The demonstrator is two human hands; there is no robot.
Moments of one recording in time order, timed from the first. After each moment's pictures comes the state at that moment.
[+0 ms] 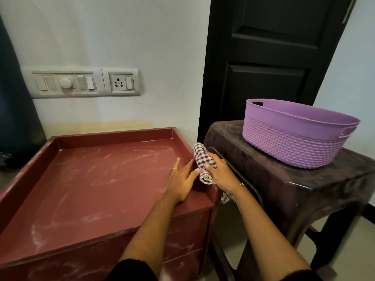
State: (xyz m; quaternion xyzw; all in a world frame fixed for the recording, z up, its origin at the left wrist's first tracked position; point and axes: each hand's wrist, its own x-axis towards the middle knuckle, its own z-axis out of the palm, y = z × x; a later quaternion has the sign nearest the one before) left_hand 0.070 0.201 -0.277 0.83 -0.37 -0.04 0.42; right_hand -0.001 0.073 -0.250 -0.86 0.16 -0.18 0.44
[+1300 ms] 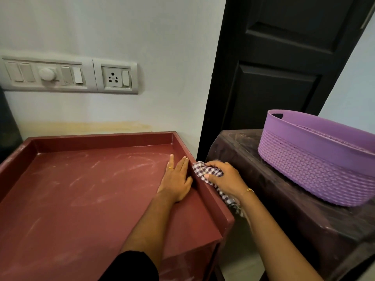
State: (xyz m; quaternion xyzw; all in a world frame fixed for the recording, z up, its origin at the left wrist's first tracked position) left_hand 0.153 0.173 -0.279 0.88 -0.40 0.02 0.26; right_hand 0.039 0.060 -0.220 -0.90 0.22 -0.16 0.34
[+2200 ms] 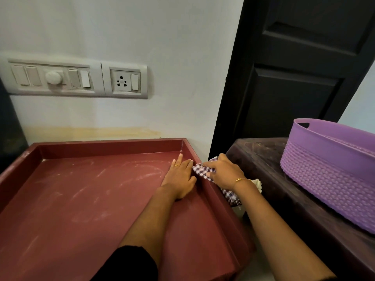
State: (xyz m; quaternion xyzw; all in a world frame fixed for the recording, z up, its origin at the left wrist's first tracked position) left_hand 0.201 0.168 -0.263 0.89 -0.42 0.01 0.20; right_hand 0.105 0.056 -0.202 -0.97 0.20 -0.04 0.10
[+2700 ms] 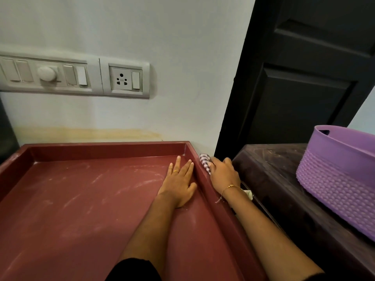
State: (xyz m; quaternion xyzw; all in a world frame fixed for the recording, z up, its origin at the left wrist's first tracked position) left_hand 0.225 0.164 -0.279 0.90 -0.42 0.03 0.14; right_hand 0.155 0.043 -0.232 -0.94 0.28 -0.15 0.16
